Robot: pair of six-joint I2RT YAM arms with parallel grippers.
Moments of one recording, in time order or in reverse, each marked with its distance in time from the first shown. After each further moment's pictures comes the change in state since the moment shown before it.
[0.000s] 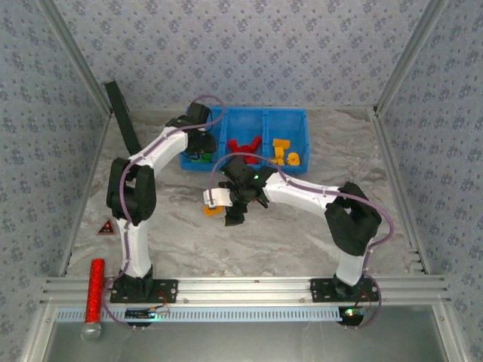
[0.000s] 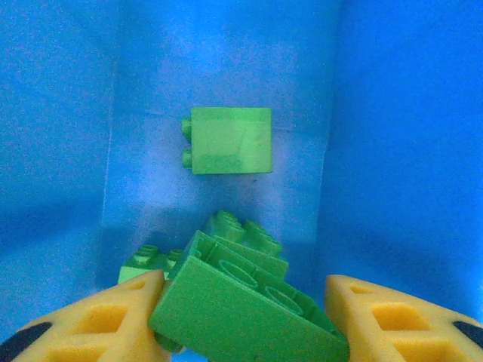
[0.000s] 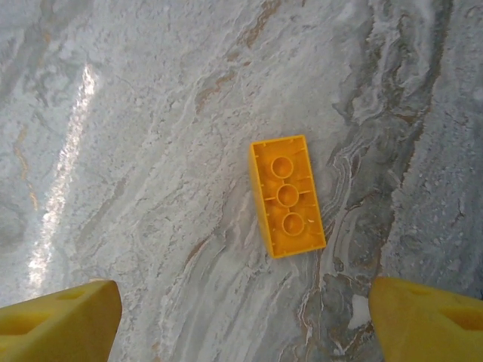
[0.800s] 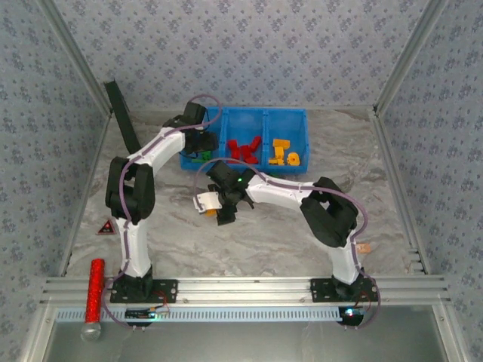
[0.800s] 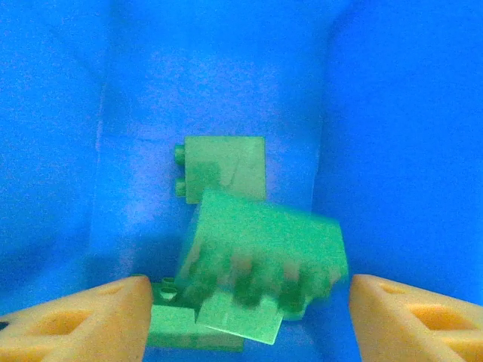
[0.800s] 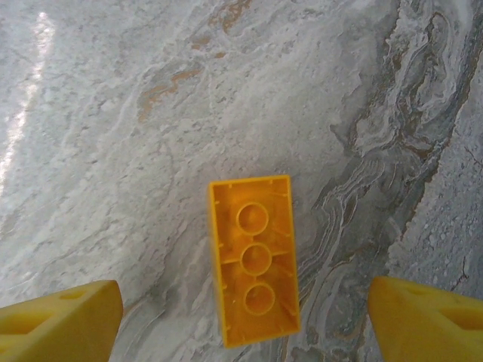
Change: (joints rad) left arm 0.035 -0.003 -0.019 0.073 0.058 0.005; right arm 0.038 0.190 0.120 0.055 0.089 -0.071
